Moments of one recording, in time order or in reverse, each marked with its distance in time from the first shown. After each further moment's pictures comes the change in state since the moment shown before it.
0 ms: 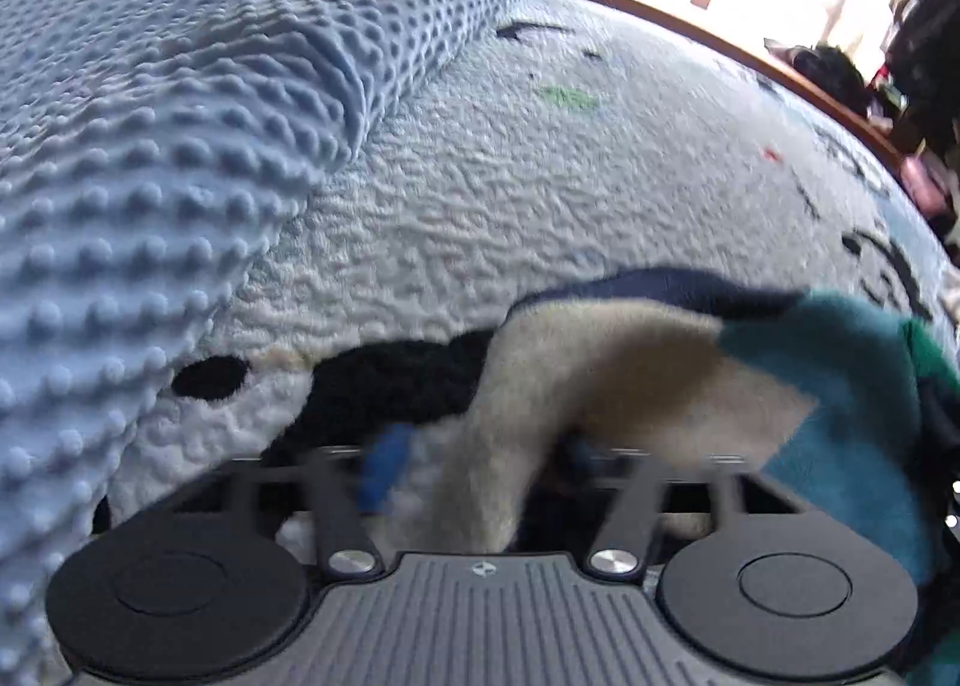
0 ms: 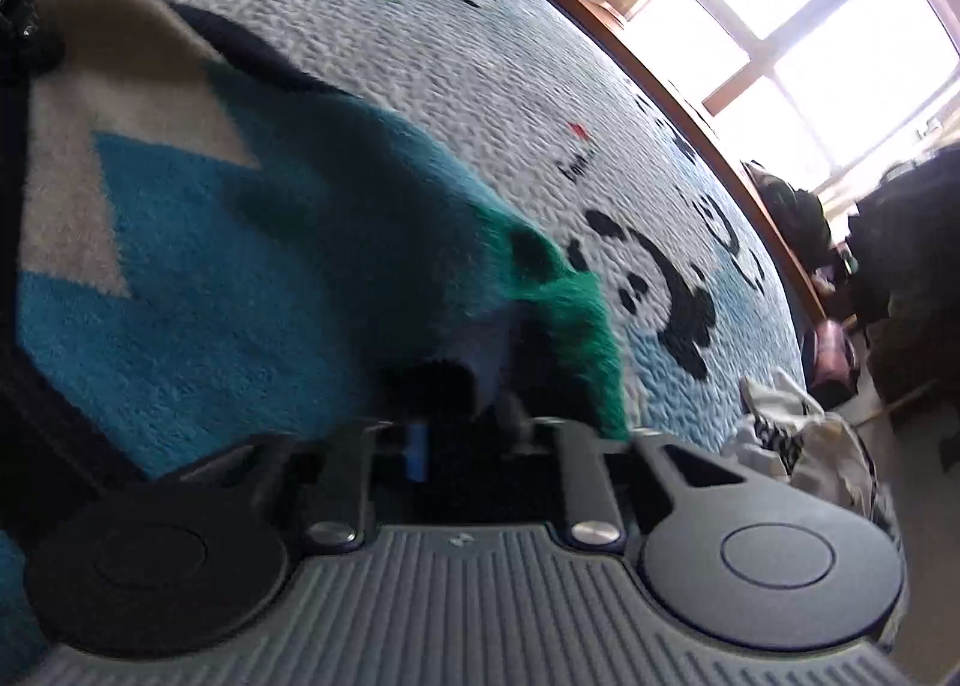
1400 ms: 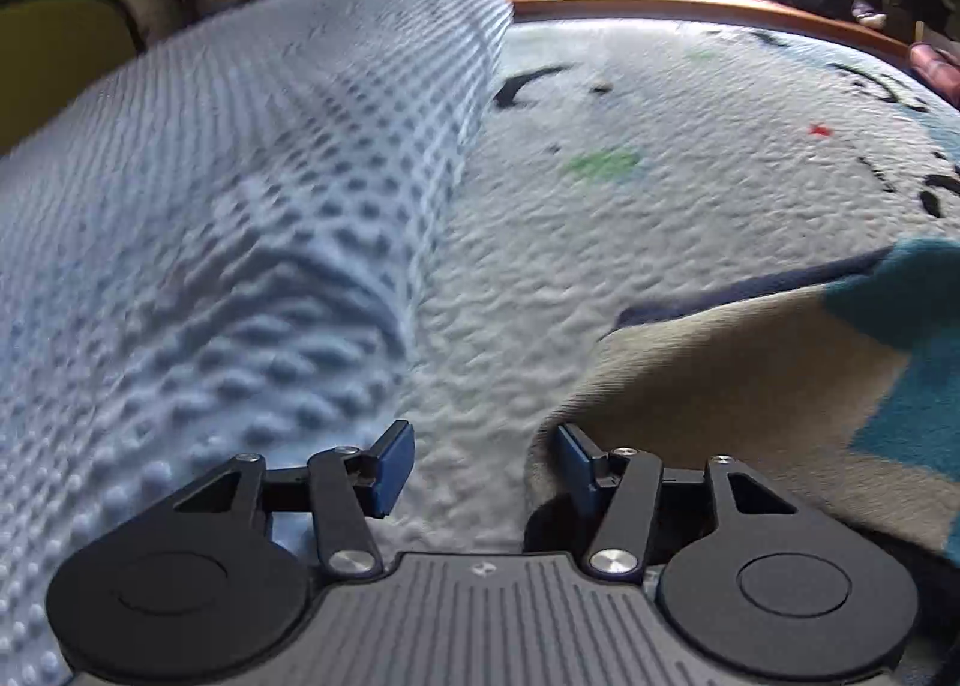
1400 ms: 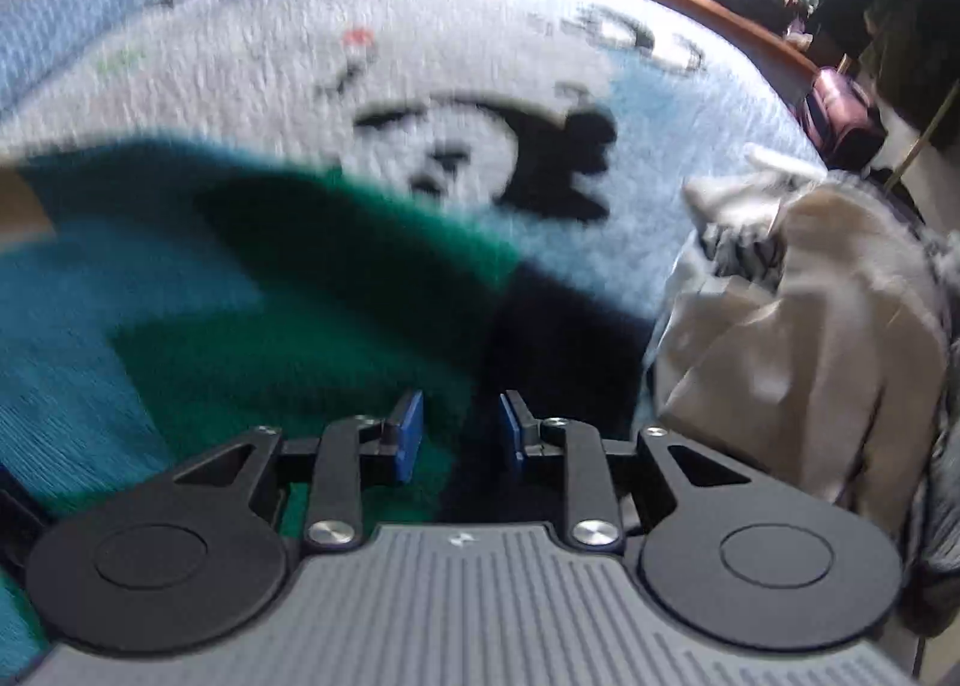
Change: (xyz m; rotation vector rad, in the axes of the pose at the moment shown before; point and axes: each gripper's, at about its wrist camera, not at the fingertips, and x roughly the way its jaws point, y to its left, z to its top) left arm 0.044 0.004 0.089 0.292 -0.055 0.219; right arm 0.071 -0.143 -0.047 0.485 0.140 0.141
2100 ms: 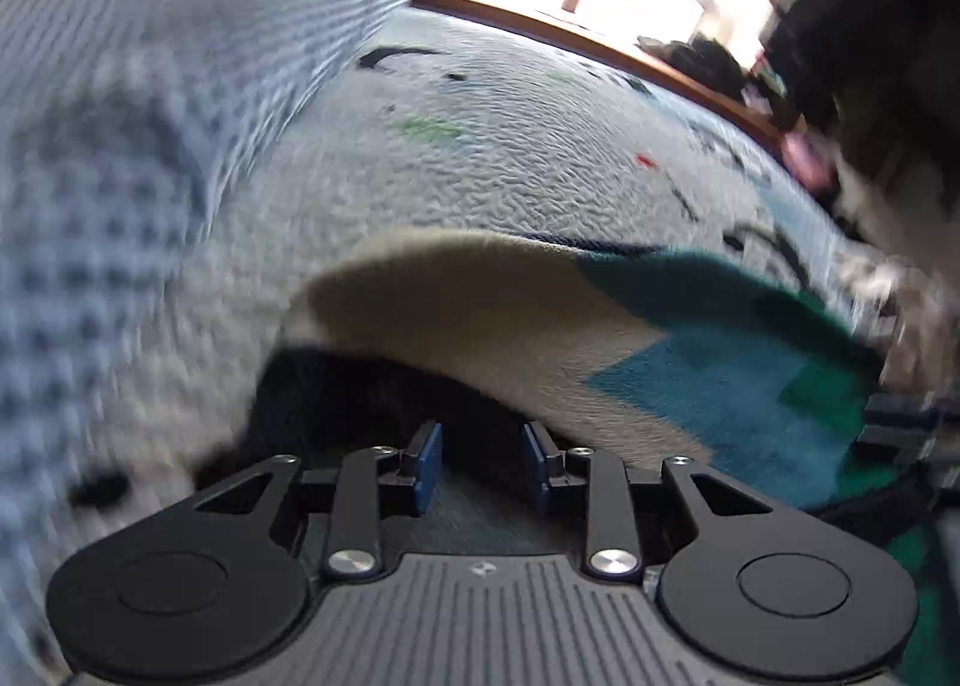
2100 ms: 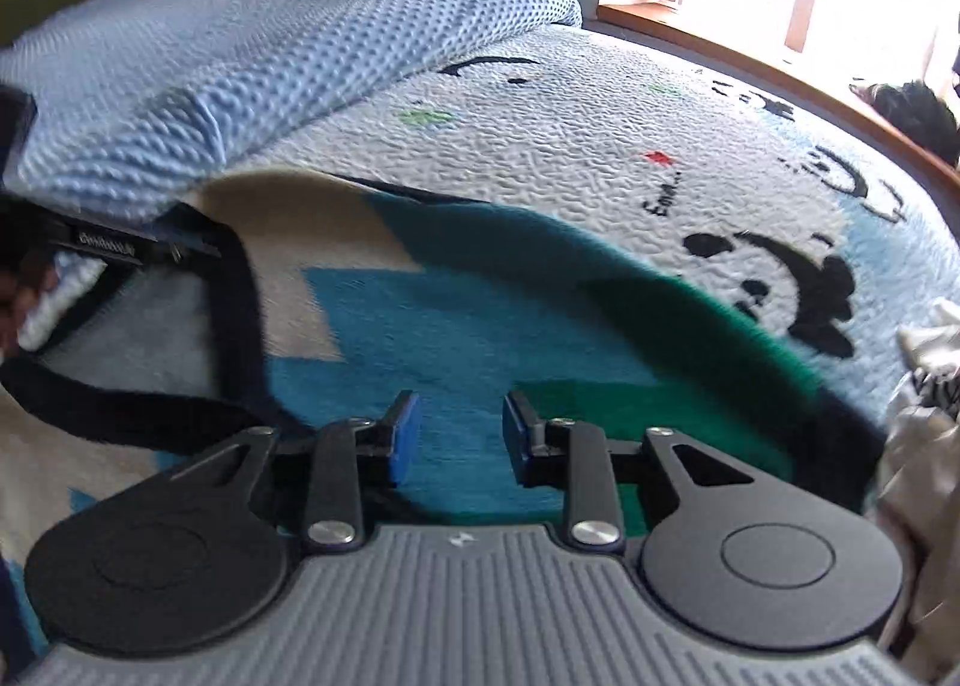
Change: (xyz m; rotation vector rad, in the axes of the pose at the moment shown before) left arm -0.042 -0.029 -0.066 -0.243 -0.014 -0.431; right arm -0.082 0.102 -0.023 -0.205 -0.185 0.373
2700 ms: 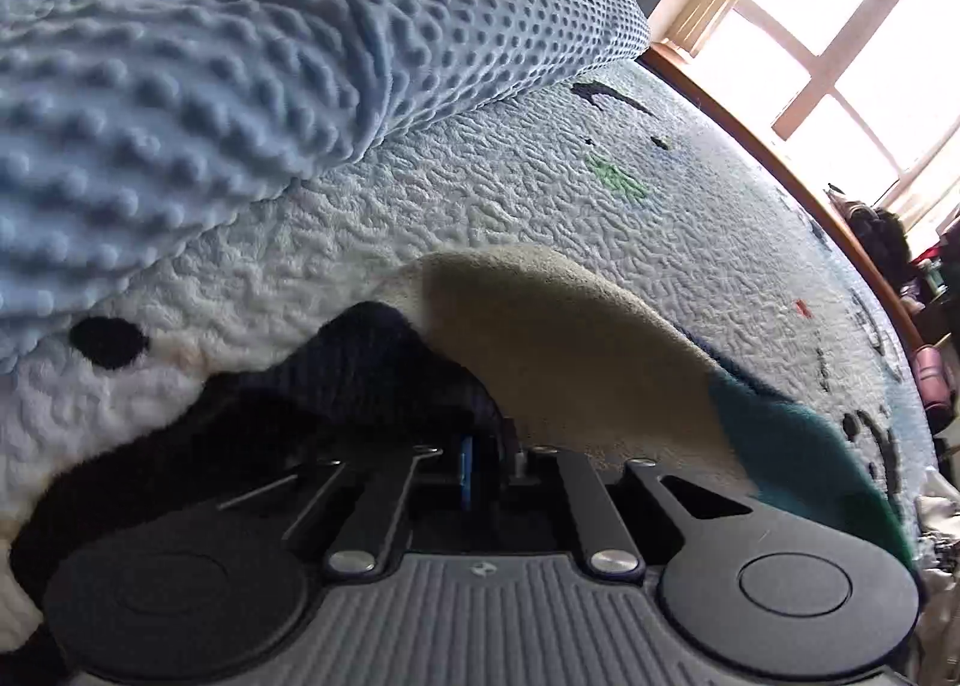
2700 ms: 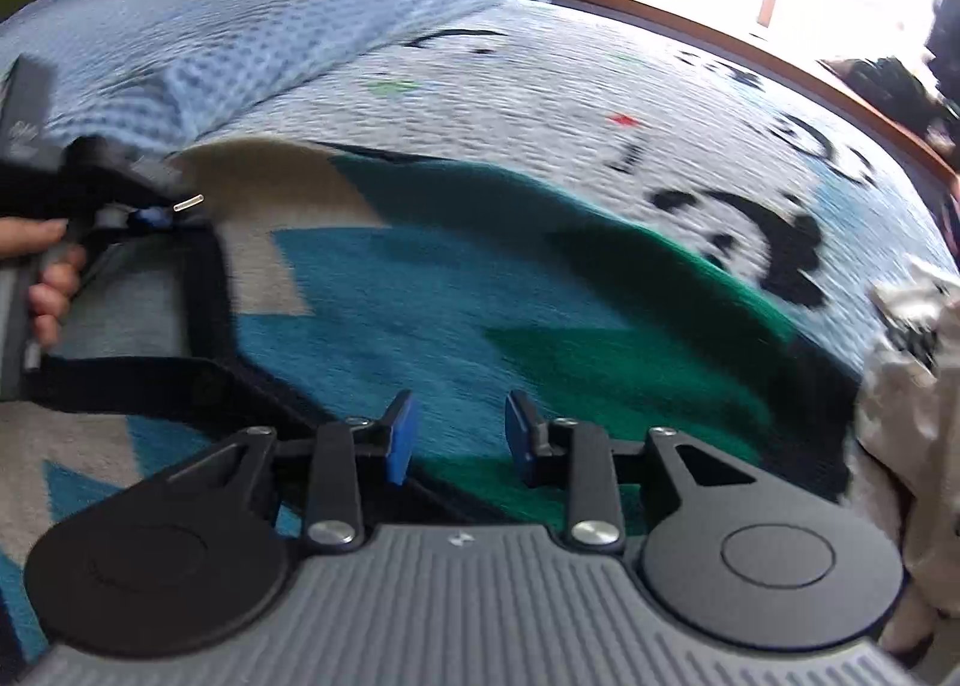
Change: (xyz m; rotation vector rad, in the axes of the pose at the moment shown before) left arm 0.028 0.007 0.001 -0.422 -0.088 0.208; right arm -0.004 -0.017 -0.018 0.058 0.050 -0.083
